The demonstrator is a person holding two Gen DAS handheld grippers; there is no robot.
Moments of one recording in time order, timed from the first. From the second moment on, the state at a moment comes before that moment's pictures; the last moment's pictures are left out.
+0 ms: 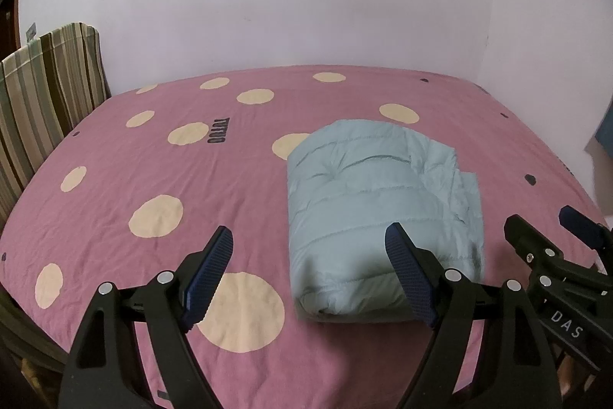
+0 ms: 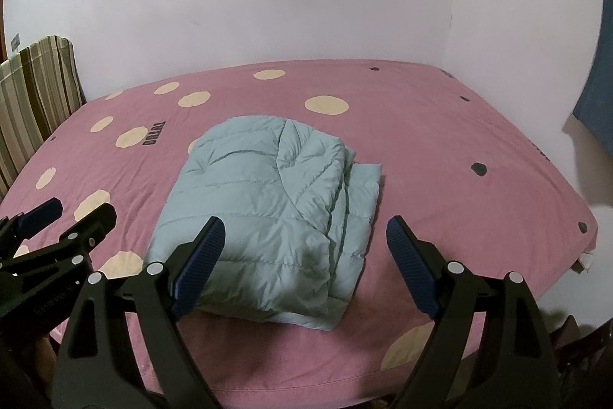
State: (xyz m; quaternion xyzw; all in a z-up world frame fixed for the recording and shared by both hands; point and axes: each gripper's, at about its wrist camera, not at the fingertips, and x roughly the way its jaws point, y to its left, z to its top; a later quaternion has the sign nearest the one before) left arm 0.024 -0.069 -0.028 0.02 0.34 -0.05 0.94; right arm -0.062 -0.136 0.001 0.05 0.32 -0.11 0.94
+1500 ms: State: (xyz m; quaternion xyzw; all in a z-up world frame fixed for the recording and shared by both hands) left arm 0.025 -0.074 -0.031 0.04 0.34 -0.05 0.94; right arm -0.061 -0.137 -0.001 0.04 0.33 -0.10 0.94
